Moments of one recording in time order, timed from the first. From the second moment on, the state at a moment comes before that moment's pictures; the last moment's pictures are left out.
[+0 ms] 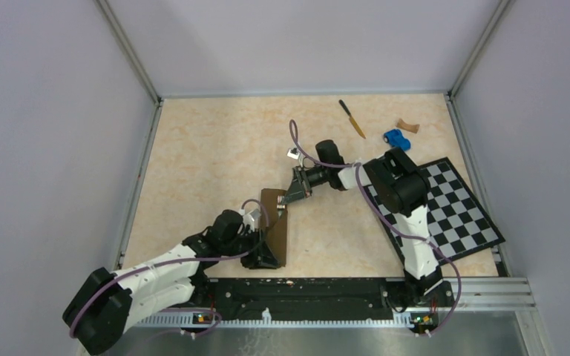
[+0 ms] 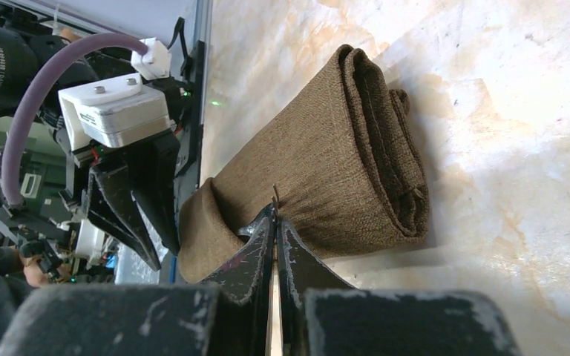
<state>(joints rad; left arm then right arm) -0.69 0.88 0.18 -0.09 0.58 -1.00 0.57 2.20 1.17 0.43 -1.21 0.42</state>
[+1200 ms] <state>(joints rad) -0.69 0.68 0.19 0.05 0.62 -0.88 0.41 1.88 1.45 -0.22 -0.36 0.16</state>
